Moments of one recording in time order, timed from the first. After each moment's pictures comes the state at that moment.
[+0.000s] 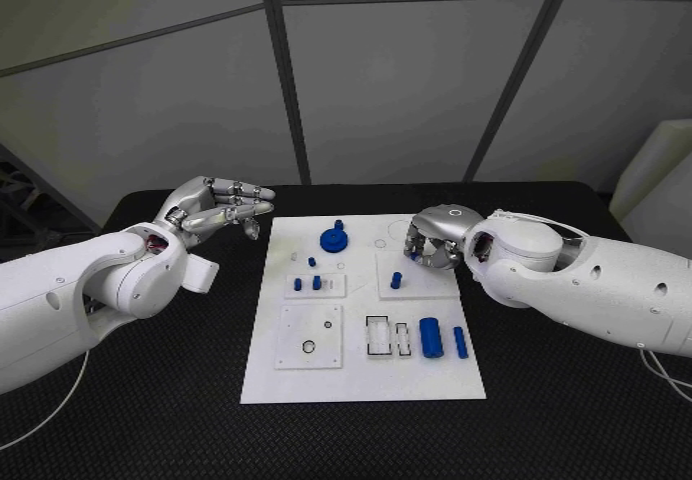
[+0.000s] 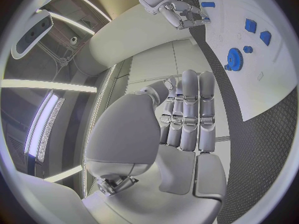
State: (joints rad) left arm 1.23 -0.93 0.03 1.46 -0.26 -0.18 0.34; left_hand 1.41 -0.16 0.48 -0.03 0.10 1.09 0.15 0.07 0.16 1.21 0.08 0.17 0.10 1.30 -0.01 0.70 0.52 0.19 1.11 0.10 0.70 0.85; right arm 1.21 -0.83 0.03 1.52 -1.75 -0.13 -0.25; right_hand 1.55 -0.11 0.35 0.13 0.30 1.16 0.12 0.09 0.14 1.25 0.05 0.07 0.19 1.47 -0.03 1.21 1.07 0.02 1.47 0.09 1.52 1.31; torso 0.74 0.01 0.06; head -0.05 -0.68
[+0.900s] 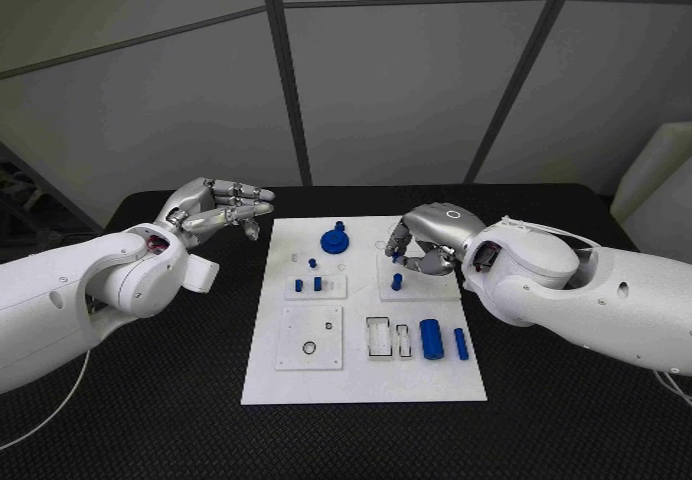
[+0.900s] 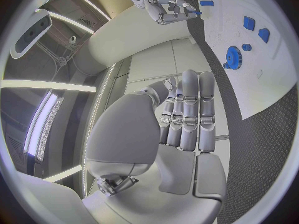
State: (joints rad) left arm 1.23 -0.93 0.03 1.45 -0.26 -0.18 0.33; left_hand 1.41 -0.16 0.48 -0.03 0.10 1.09 0.15 0.07 0.15 1.21 0.08 0.16 0.09 1.30 -0.01 0.70 0.52 0.19 1.11 0.10 0.70 0.85; right arm 1.21 -0.89 0.03 1.72 -1.73 -0.26 -0.24; right_hand 1.54 -0.11 0.35 0.12 0.30 1.16 0.12 0.08 0.14 1.25 0.05 0.07 0.18 1.47 -0.03 1.21 1.06 0.02 1.46 0.08 1.52 1.31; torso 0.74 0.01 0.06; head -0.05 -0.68
